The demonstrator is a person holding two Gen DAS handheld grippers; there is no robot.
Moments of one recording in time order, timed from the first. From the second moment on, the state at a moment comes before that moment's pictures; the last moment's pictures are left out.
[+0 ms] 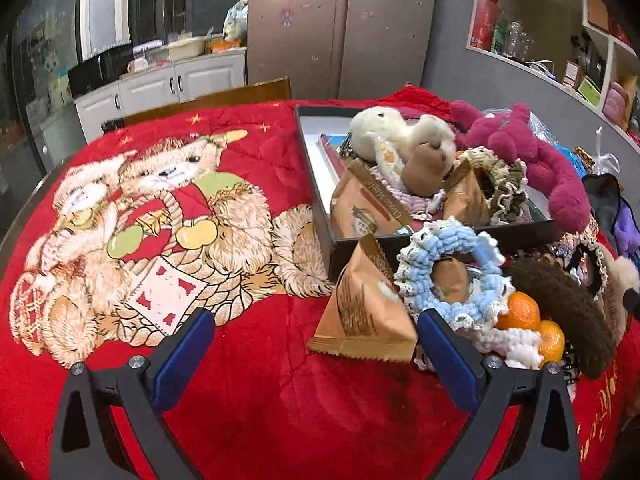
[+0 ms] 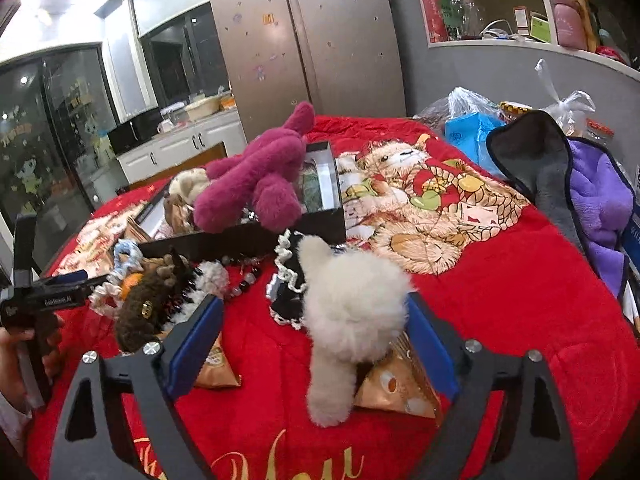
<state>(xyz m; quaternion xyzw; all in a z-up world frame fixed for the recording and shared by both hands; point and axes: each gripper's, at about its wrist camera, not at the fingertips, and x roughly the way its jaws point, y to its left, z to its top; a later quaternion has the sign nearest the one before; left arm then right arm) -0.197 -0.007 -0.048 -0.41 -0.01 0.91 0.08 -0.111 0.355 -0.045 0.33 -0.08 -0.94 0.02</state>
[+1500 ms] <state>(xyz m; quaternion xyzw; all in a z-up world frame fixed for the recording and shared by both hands) -0.202 -0.005 -0.048 -0.42 0.00 0.90 0.13 -0.136 0.354 -0.062 0.38 -0.05 -0.92 -0.02</state>
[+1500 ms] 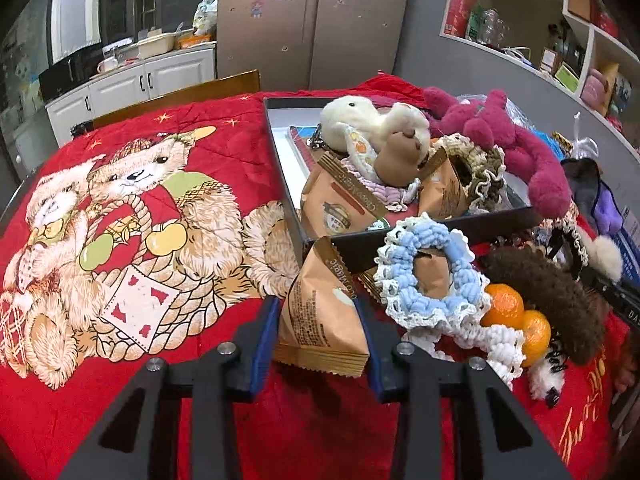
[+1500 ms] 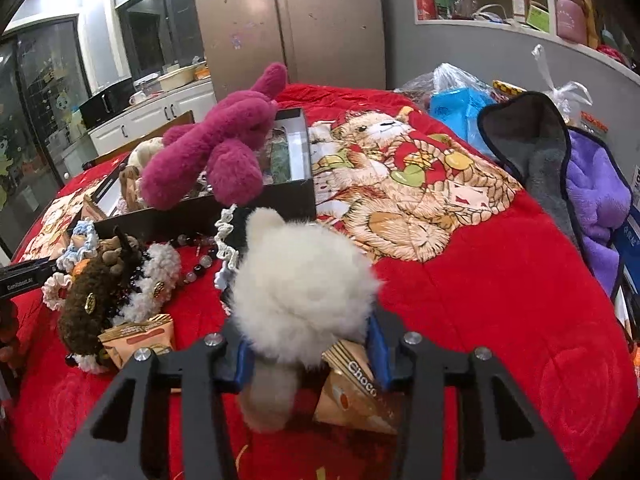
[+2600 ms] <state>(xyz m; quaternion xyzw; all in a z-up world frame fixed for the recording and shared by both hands) -0.147 -0.024 0.018 -0.34 -0.03 0.93 0.14 -0.091 0.340 -0.007 0.31 -0.06 -0.95 -0.01</state>
